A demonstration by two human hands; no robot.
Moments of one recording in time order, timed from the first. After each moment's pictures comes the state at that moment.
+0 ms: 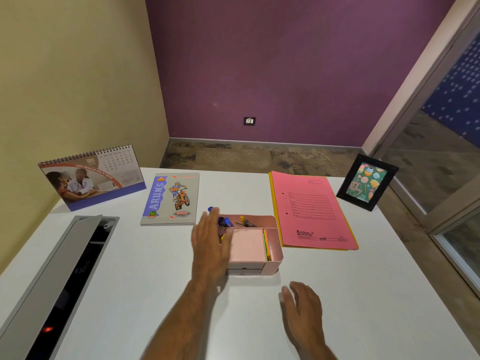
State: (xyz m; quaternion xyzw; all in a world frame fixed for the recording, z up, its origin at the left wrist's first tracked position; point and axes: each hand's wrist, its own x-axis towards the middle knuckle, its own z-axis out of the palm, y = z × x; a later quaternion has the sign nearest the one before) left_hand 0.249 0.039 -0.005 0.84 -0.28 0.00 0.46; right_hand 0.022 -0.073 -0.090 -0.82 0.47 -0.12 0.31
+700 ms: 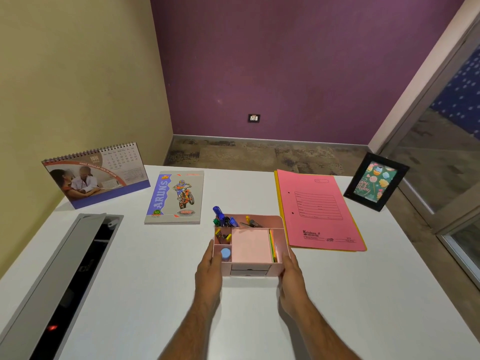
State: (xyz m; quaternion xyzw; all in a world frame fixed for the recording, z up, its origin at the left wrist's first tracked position) left_hand 0.226 0.062 -0.032 0.73 0.01 -0.28 0.62; right_hand 0.112 -0.092 -0.078 -0.47 0.45 -0.20 0.73
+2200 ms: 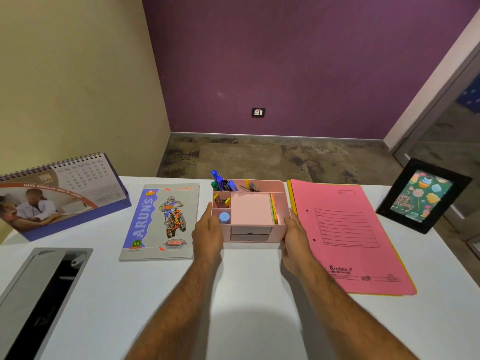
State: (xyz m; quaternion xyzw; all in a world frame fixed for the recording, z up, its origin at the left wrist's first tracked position) left_hand 0.396 -0.063 -0.046 0.80 -0.02 -0.17 0.57; right_hand 0.286 -0.214 -0.069 -0.49 0.42 -0.22 0.73
